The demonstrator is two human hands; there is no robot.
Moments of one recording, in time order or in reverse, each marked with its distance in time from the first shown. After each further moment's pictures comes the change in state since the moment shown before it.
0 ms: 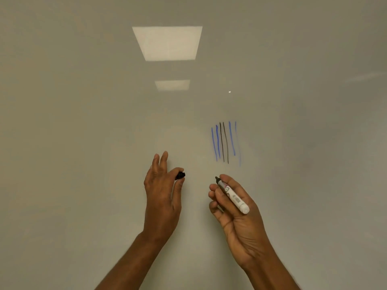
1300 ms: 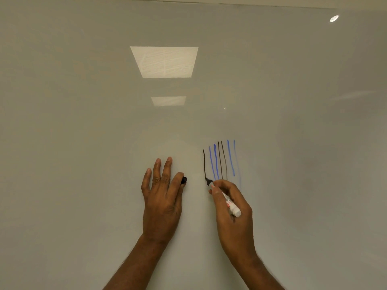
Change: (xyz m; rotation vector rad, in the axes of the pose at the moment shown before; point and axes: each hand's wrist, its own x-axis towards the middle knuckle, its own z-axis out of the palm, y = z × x) left_hand 0.045 -0.031 0.036 0.375 0.139 0.251; right_hand 0.068 0.021 -0.007 -0.754 0.098 -0.624
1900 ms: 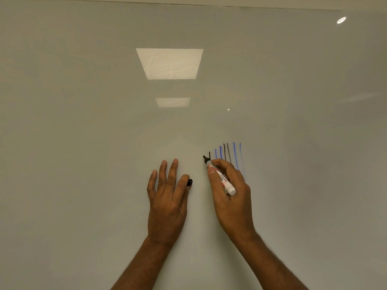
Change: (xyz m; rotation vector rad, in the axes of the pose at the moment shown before) left_hand 0.000 0.001 -0.001 0.015 0.002 0.002; right_hand 0.034 -0.027 0.018 -0.068 -0.040 -0.182
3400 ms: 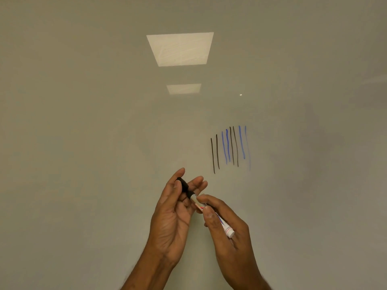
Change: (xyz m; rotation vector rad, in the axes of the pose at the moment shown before) left_hand -0.004 0.074 -0.122 -1.690 -0.046 -1.333; right_hand -0.111 -0.060 -0.025 0.308 -0.257 0.224
